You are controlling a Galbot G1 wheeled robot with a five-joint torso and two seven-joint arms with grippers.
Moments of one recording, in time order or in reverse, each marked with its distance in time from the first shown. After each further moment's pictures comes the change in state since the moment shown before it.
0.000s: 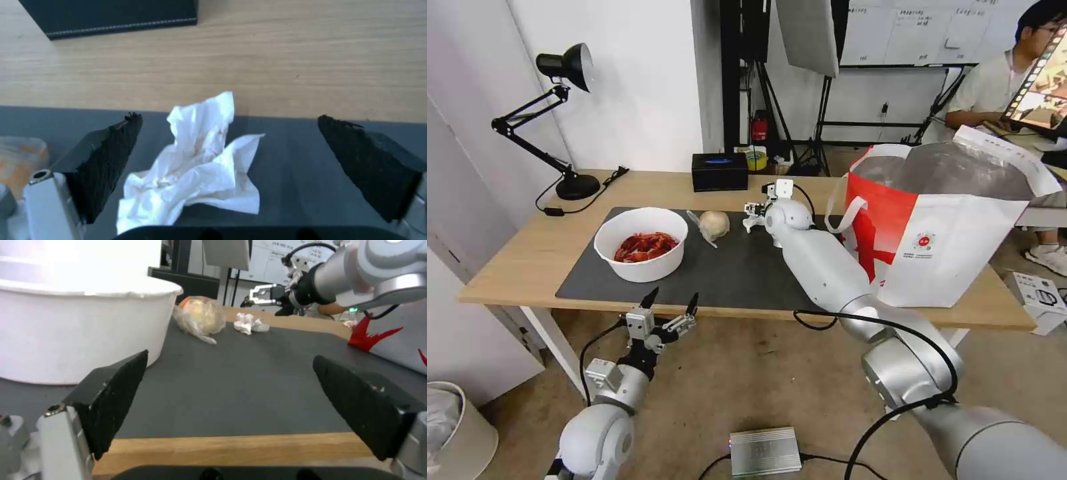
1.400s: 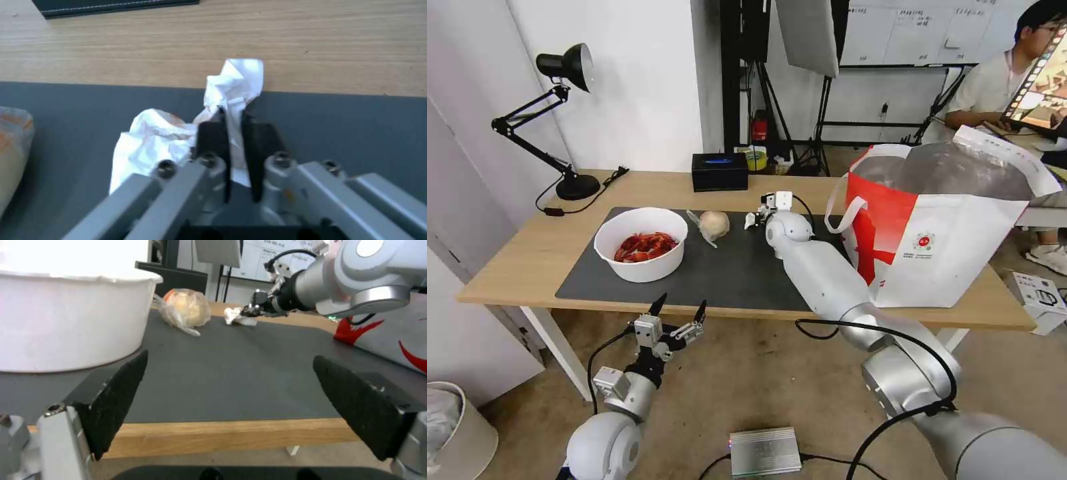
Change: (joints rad) left arm 0.018 -0.024 0.024 0.003 0.029 -0.016 0.021; right arm -0.030 -0.002 0.000 -0.009 -0.023 0.033 -0.036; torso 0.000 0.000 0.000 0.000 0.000
